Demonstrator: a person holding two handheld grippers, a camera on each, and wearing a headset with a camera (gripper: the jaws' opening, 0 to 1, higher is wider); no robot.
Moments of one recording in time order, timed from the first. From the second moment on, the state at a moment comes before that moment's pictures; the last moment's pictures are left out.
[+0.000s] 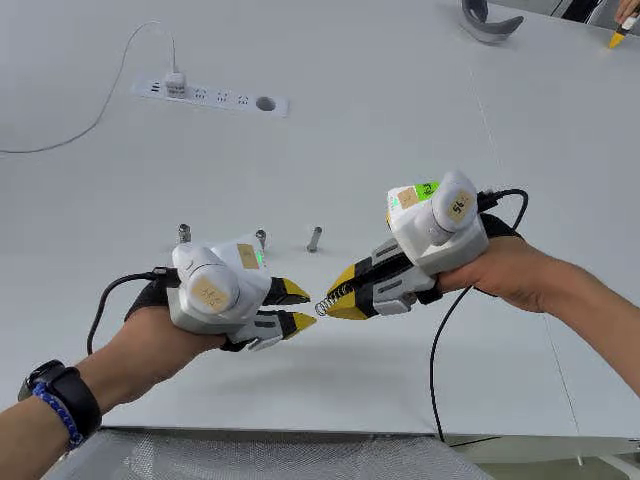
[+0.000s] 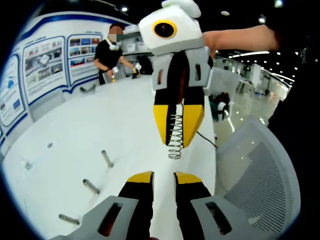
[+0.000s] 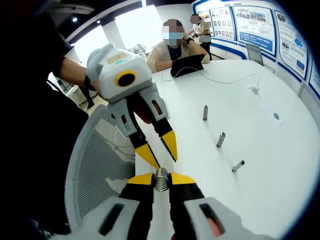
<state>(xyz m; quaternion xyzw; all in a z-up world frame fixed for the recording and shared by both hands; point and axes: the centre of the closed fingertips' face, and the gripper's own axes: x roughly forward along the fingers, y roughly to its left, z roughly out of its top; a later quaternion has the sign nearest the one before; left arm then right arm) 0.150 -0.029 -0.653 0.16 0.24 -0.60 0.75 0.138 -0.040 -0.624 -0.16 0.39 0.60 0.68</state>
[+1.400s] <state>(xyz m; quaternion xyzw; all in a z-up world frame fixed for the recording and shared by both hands) 0.185 0.056 -0.688 0.09 0.30 -0.47 0.83 0.206 -0.084 -0.666 -0.18 0.43 0.50 0.73</state>
